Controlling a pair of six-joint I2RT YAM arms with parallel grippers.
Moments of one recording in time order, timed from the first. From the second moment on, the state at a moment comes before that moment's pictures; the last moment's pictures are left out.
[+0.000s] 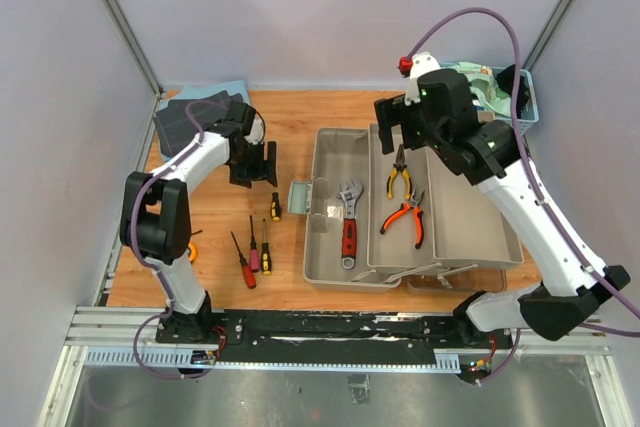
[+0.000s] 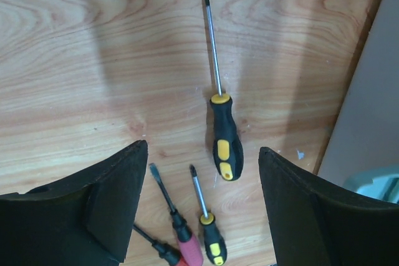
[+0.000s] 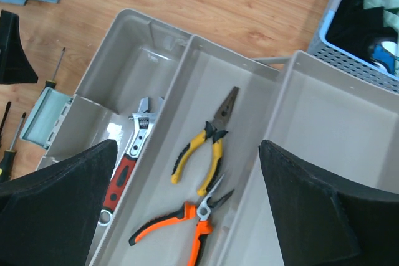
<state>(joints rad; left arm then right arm) -0.23 1.76 1.32 -0.73 0.14 -0.24 0.61 1.36 1.69 -0.88 0.24 0.08</state>
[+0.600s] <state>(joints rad) -0.33 1.87 1.30 -0.70 0.04 -0.37 0.58 1.27 1.67 -0.97 0.34 0.10</state>
